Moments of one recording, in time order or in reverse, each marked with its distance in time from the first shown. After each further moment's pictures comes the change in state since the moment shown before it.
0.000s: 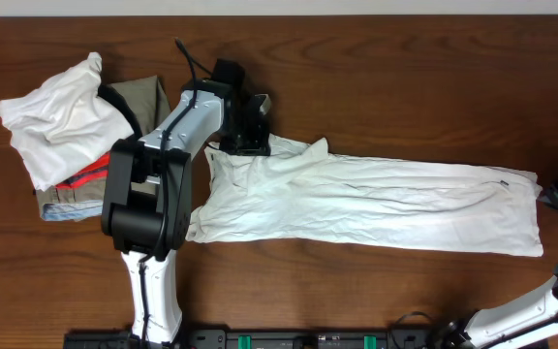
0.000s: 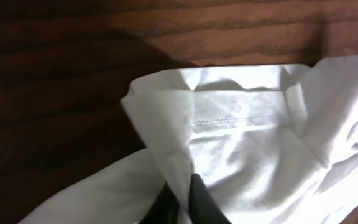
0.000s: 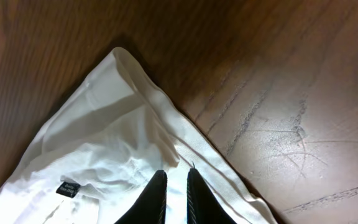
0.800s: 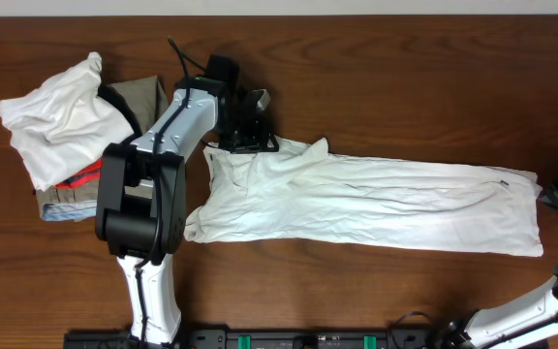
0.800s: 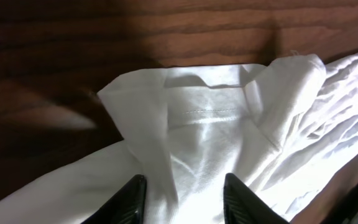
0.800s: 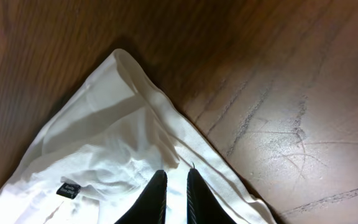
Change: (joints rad) left arm 0.019 -0.034 0.000 -0.014 0.086 -0.002; right arm 0.000 0.000 0.000 0.004 0.000 0.000
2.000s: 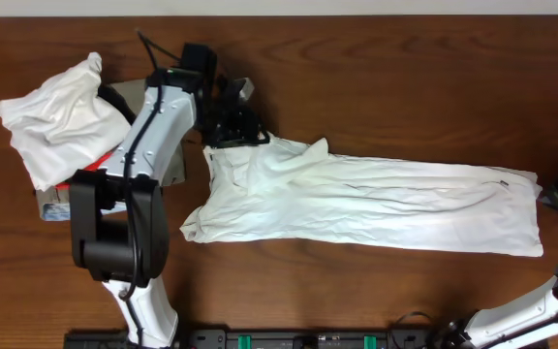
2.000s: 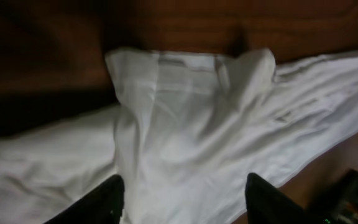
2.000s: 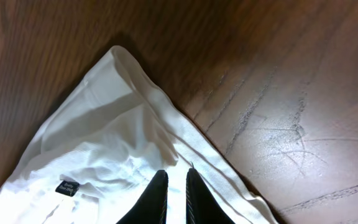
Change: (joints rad) left arm 0.041 -0.151 0.000 -0.092 -0.022 0.002; right arm -0.004 0.000 0.000 -0.007 -0.002 0.000
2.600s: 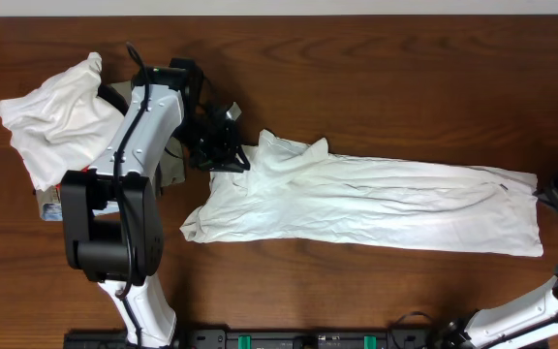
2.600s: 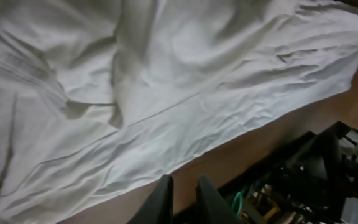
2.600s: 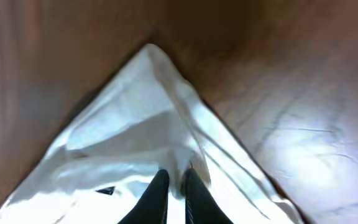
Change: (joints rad) left arm 0.067 0.000 0.001 -0.333 0.069 0.000; right arm 0.000 0.000 0.000 -0.007 -0.064 0.000
